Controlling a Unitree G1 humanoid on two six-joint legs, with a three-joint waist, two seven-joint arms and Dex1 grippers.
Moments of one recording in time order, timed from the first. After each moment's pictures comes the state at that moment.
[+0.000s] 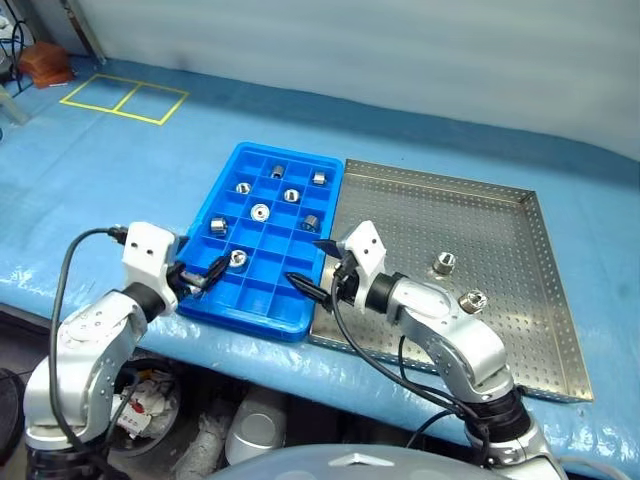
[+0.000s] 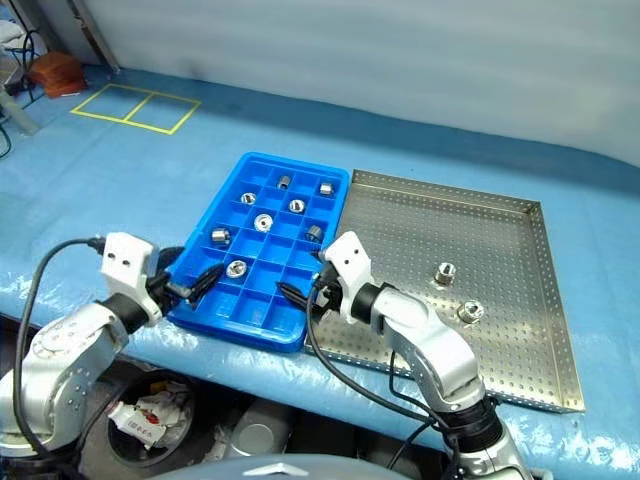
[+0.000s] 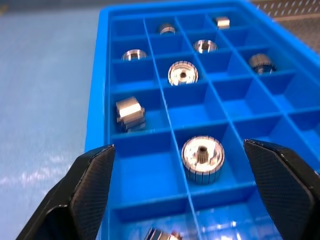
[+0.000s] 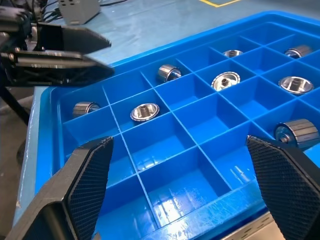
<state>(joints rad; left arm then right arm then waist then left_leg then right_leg) 0.00 0.42 0.26 -0.64 -0.38 0.78 -0.44 -0.17 -0.24 0.26 -0.50 0.34 0.73 0.44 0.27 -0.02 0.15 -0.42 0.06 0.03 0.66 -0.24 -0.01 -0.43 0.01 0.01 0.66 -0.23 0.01</state>
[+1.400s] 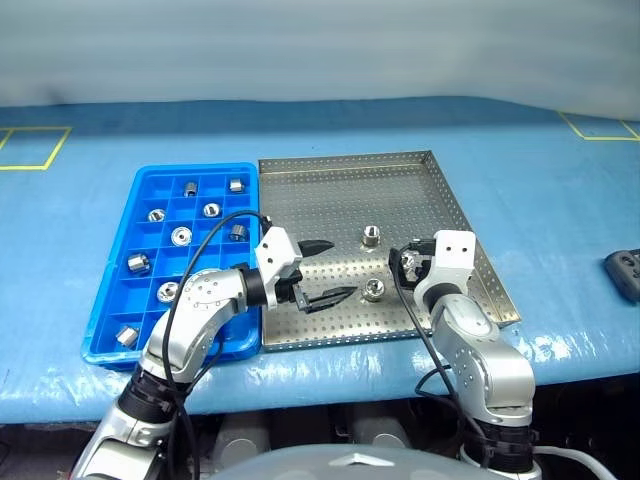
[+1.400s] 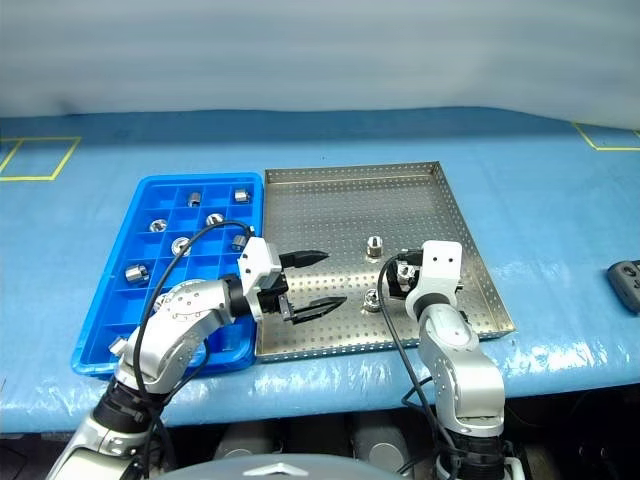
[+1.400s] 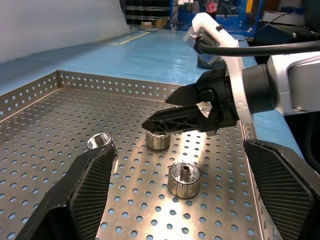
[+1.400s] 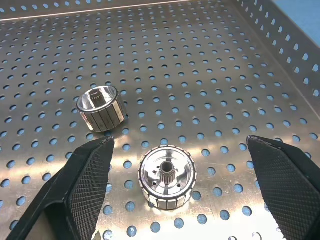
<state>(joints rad) -0.21 0.39 -0.26 -0.32 -0.35 0.41 -0.83 -0.04 -0.06 -0.06 -0.49 0.17 0.85 -0.09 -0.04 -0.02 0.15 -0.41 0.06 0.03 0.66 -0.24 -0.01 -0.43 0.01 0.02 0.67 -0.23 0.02</state>
